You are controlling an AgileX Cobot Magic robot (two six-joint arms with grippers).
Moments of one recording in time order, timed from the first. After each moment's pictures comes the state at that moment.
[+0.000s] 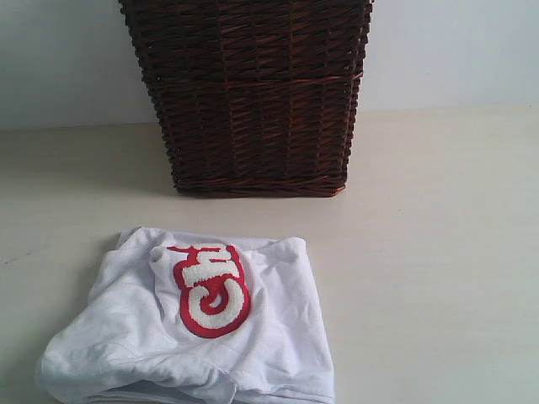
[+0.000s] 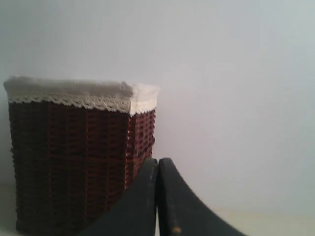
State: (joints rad) left arm 0.10 0.01 0.00 -0.01 0.36 0.00; right arm 0.16 0.00 -0.11 -1.14 -0.08 1.14
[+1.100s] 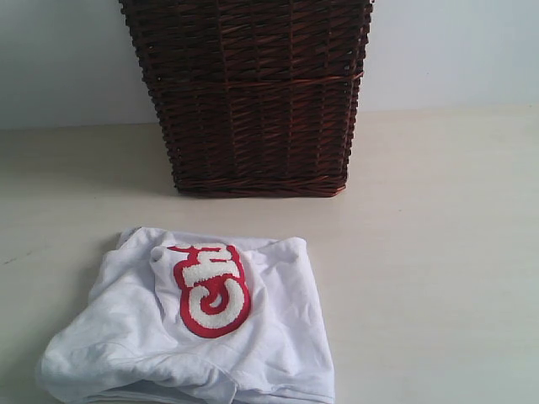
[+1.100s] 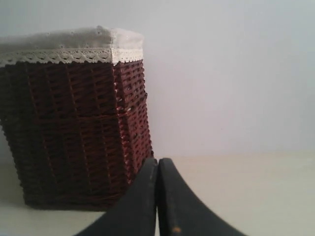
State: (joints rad) left arm 0.10 0.01 0.00 -0.01 0.36 0.00; right arm 0.15 0.00 0.00 -0.85 -0.03 0.98
